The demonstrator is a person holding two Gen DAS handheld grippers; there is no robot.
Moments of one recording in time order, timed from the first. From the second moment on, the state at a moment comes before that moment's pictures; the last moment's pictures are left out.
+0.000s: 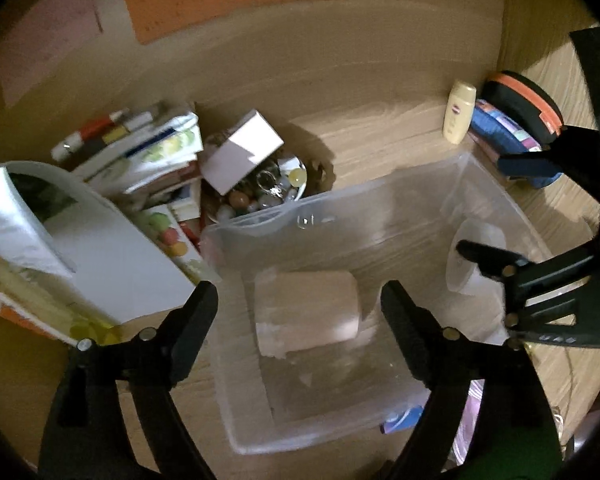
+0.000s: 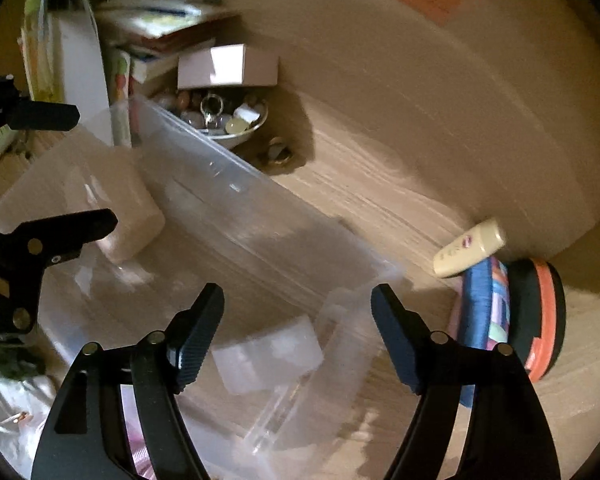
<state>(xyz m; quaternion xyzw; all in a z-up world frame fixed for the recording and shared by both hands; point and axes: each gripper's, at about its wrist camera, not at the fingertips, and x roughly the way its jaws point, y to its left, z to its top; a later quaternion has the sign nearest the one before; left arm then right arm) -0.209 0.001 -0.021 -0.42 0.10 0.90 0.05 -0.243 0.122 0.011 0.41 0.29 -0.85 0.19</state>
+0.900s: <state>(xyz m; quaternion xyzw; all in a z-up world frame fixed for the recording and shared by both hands) -0.035 -0.029 0.022 -0.31 0.04 0.95 0.02 -0.079 0.219 0.052 0.30 0.13 -0.92 0.21</state>
